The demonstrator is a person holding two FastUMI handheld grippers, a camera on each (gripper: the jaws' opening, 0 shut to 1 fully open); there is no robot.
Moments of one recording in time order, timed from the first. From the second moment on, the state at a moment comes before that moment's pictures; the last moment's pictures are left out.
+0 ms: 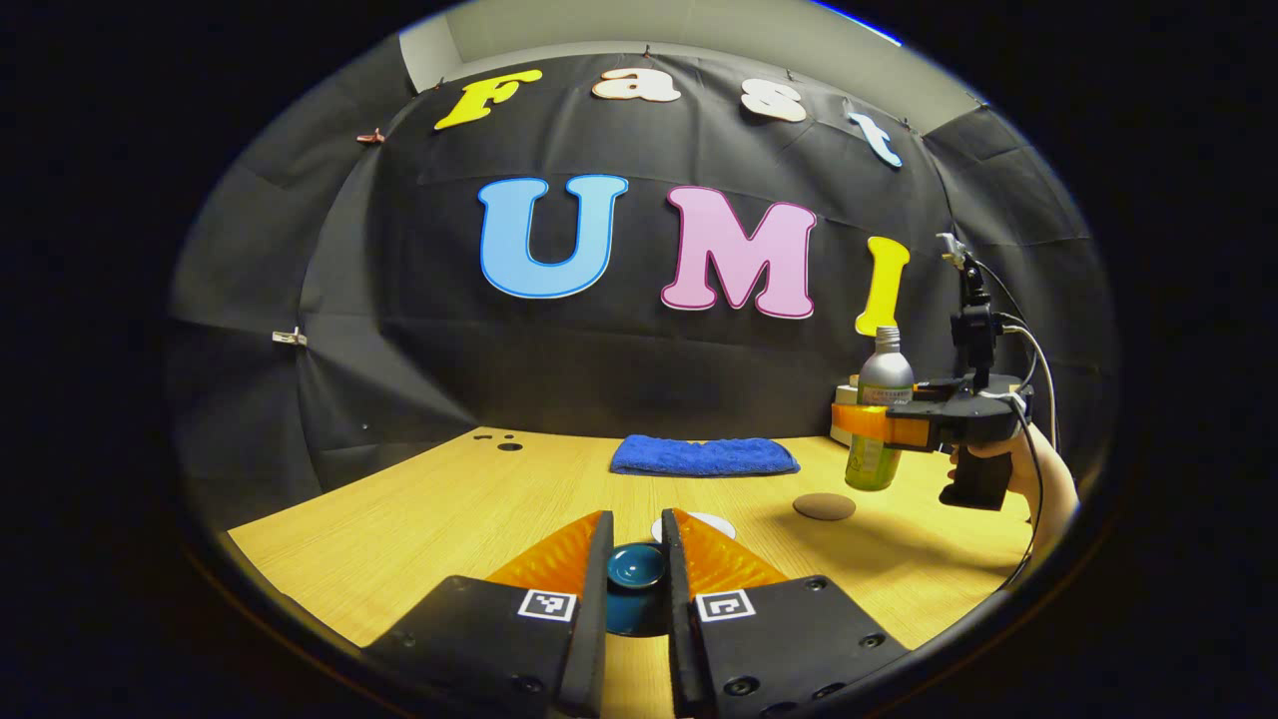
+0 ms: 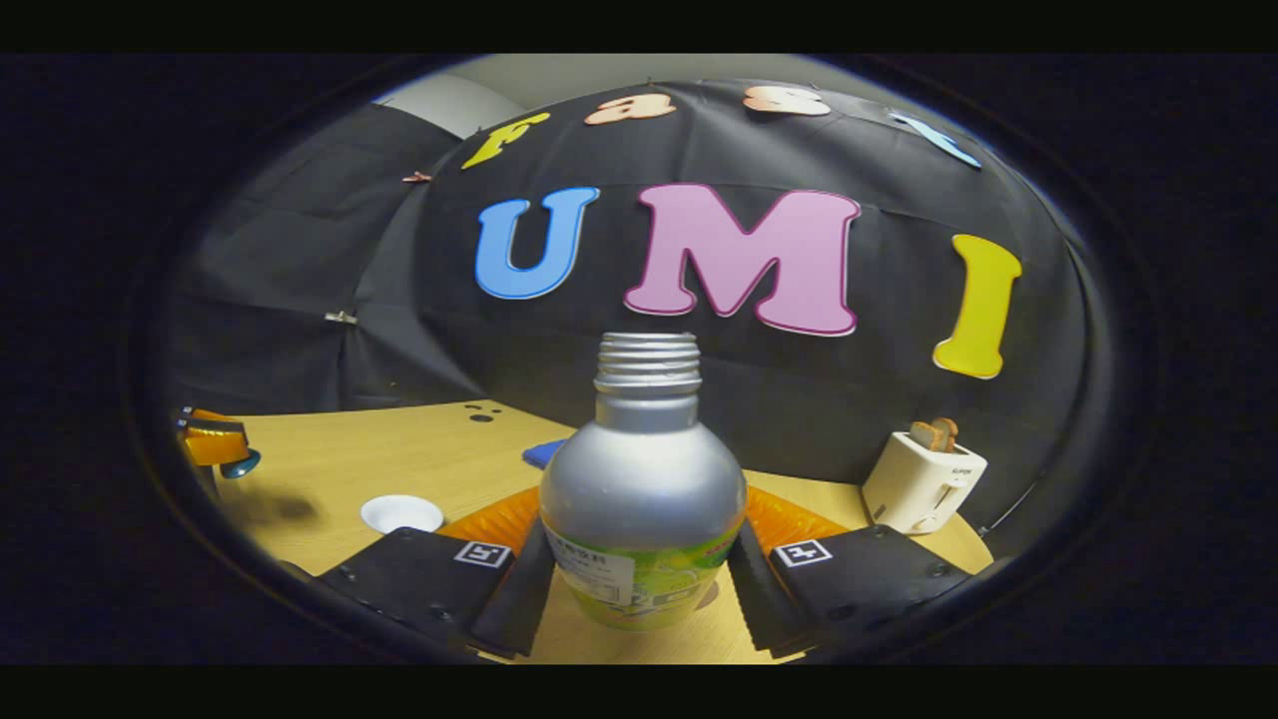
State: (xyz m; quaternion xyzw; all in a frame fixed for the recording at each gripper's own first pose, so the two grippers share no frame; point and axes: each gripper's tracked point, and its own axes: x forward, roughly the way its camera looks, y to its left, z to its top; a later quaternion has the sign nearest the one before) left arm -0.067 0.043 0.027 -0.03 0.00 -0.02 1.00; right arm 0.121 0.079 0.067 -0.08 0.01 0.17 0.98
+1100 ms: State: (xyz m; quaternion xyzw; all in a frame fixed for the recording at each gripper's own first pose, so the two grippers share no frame) left arm -0.044 -0.014 0.012 -0.01 0.03 -0.07 1.00; right arm 0.196 0.048 0.002 -0.01 0.03 0.11 0.99
